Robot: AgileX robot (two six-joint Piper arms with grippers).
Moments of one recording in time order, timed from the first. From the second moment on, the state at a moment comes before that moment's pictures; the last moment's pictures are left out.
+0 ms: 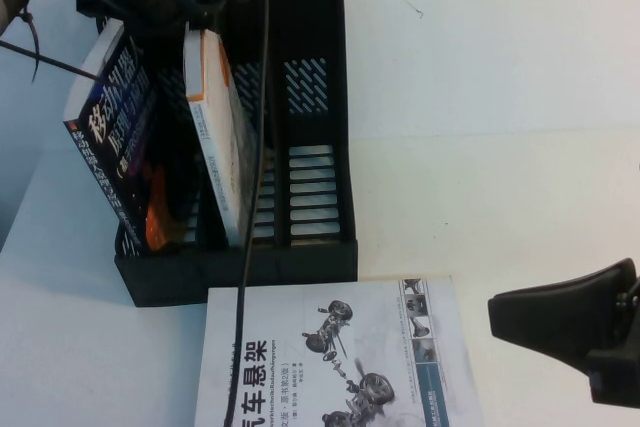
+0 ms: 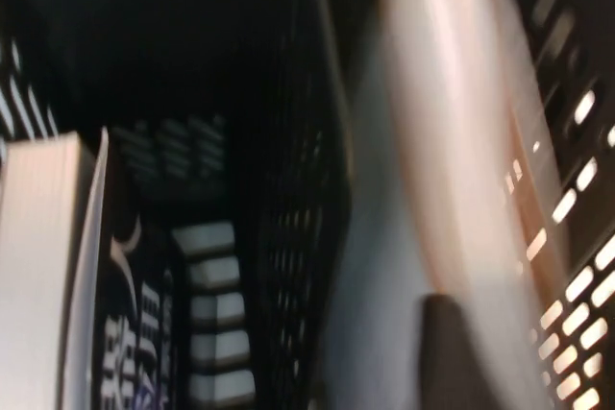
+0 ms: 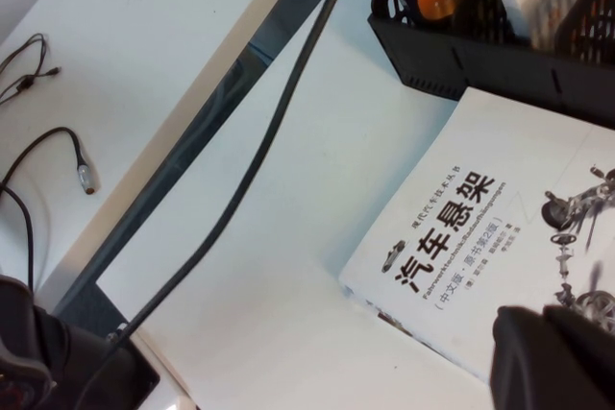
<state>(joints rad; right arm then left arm) 0.55 0.94 -0.78 0.75 0.64 -0.32 -0.32 1.88 -1.97 -0.08 0.94 -0.23</state>
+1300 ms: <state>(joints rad) 0.51 0.15 -0.38 -0.23 0.74 0.41 -0.32 0.65 -0.57 -0.03 0.19 -0.15</state>
